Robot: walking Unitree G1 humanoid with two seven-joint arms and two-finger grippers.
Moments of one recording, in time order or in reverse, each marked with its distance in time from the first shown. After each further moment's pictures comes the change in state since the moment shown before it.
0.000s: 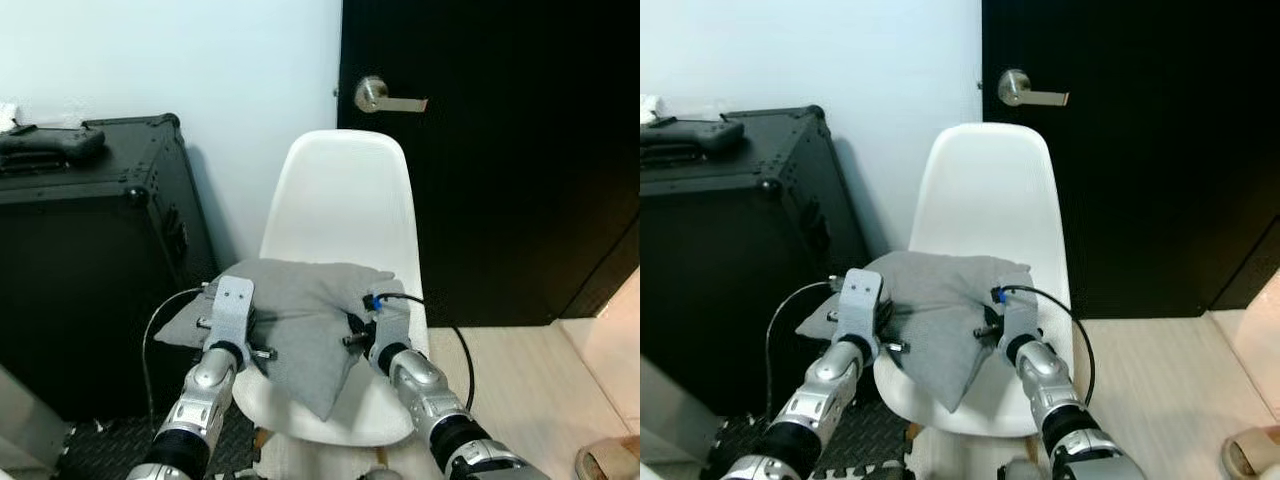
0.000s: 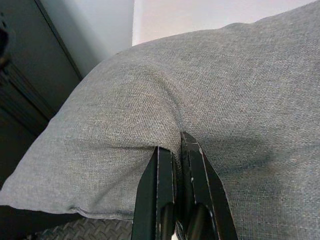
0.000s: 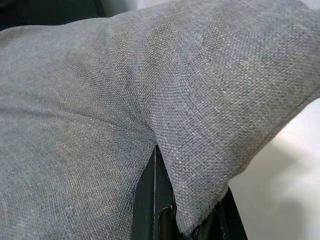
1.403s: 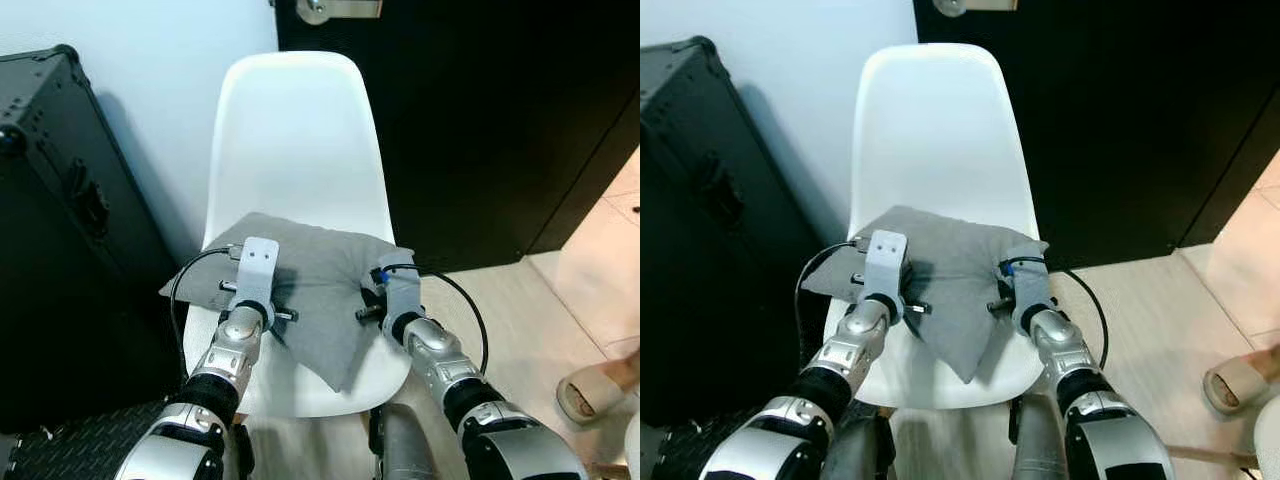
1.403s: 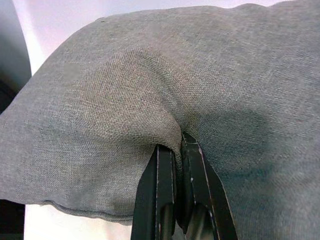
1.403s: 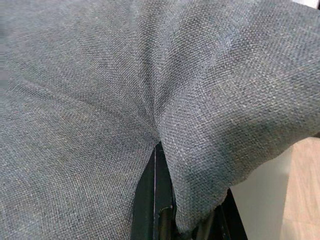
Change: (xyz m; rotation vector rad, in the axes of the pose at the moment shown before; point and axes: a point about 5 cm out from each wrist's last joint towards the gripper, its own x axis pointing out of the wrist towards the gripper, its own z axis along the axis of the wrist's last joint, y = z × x) left arm 0.030 -0.034 0.047 -0.007 -0.005 0.011; right arm 0.005 -0.029 0.031 -0.086 -0.015 -0.010
